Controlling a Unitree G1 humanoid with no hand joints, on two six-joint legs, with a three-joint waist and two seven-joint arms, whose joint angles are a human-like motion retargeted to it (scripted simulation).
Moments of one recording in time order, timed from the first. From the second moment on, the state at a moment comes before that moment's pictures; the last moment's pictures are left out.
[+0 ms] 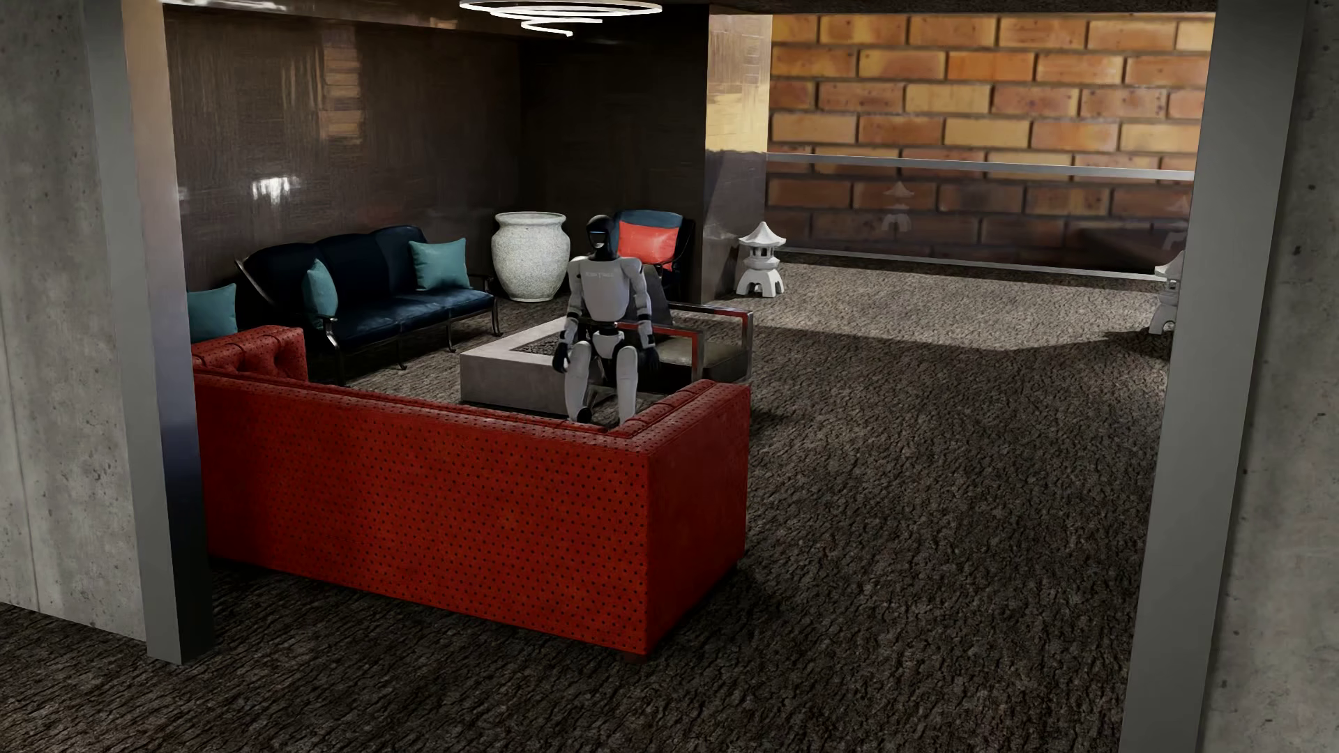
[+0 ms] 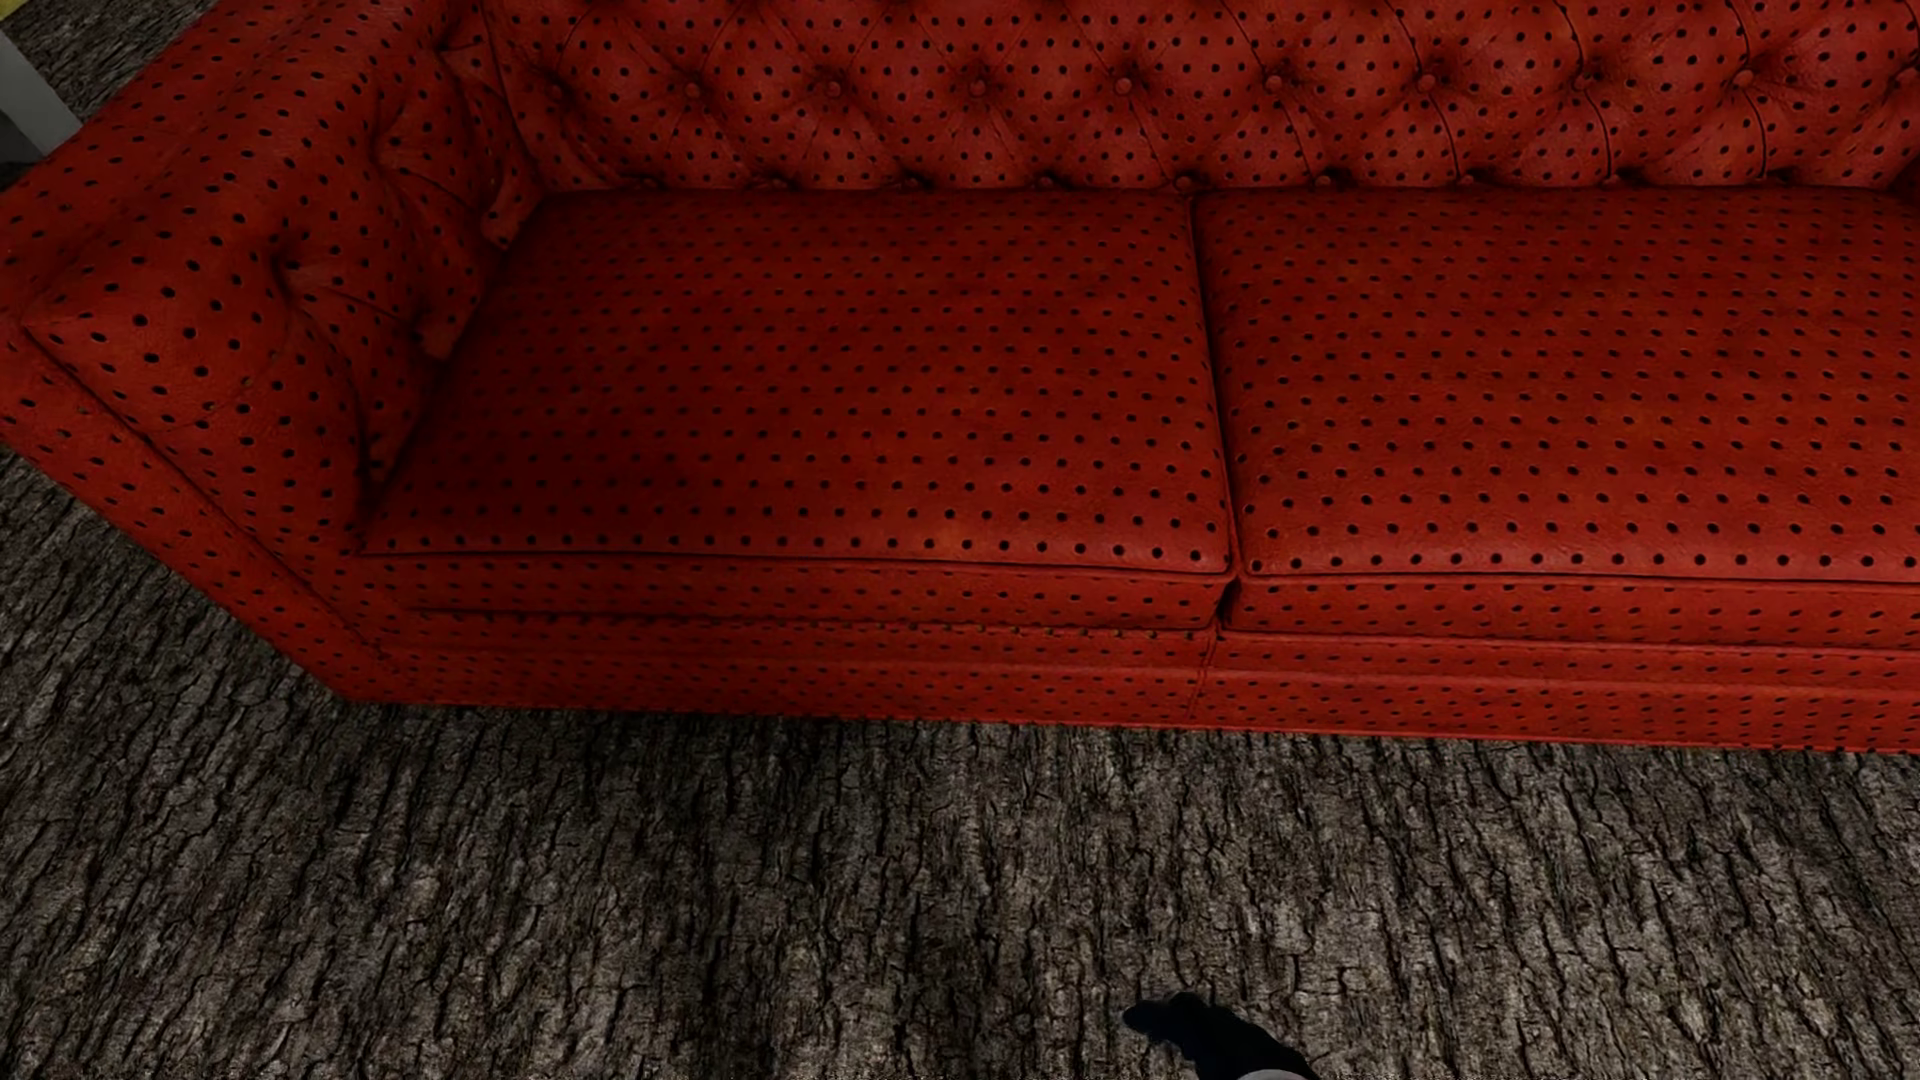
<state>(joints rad) -0.36 -0.23 0.01 0.15 -0.11 0.05 0.08 -0.46 0.04 0.49 0.47 0.44 0.16 -0.28 -0.32 0.04 -0.14 -0.09 -0.06 0.10 0.24 0.61 0.46 0.67 -0.92 0.24 0.29 0.02 0.09</state>
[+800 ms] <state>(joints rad) -0.39 -0.23 0.02 0.14 -0.11 0.03 0.04 -0.51 0.03 0.48 0.44 0.43 0.13 -0.26 -0.32 0.03 -0.17 -0.10 -0.07 0.12 0.31 0.57 0.56 0.65 -0.81 0.22 0.31 0.03 0.07</state>
